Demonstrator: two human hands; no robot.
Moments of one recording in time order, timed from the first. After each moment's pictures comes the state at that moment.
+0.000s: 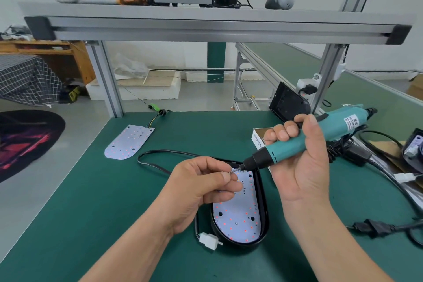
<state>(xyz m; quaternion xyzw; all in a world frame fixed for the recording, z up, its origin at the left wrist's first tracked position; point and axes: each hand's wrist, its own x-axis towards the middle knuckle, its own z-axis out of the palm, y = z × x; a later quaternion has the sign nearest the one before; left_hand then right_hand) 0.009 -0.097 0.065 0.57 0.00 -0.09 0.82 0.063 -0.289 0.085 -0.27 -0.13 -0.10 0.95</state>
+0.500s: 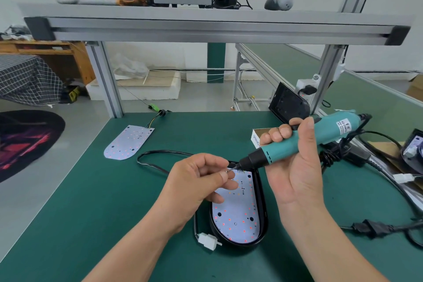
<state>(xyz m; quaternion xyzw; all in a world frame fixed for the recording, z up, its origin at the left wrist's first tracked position) 0.014 -0.095 0.053 0.66 -0.04 -0.02 0.75 0.062 -0.283 0.079 -0.29 -0.11 -0.11 0.94</state>
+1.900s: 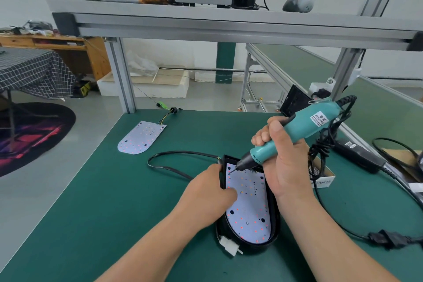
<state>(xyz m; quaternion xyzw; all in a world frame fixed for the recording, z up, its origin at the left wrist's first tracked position) 0.025 -0.097 0.026 0.89 0.01 -0.02 0.46 0.088 -0.261 0.063 -0.44 -0.17 -0.11 0.87</state>
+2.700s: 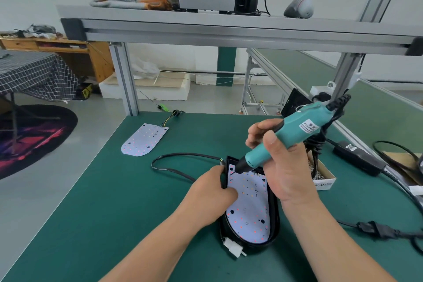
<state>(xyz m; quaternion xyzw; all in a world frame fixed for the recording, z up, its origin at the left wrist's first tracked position) 0.029 -0.094 0.020 0.85 0.02 -0.04 0.53 0.075 -0.263 0.069 -0.51 -0.26 -0.07 0.82</state>
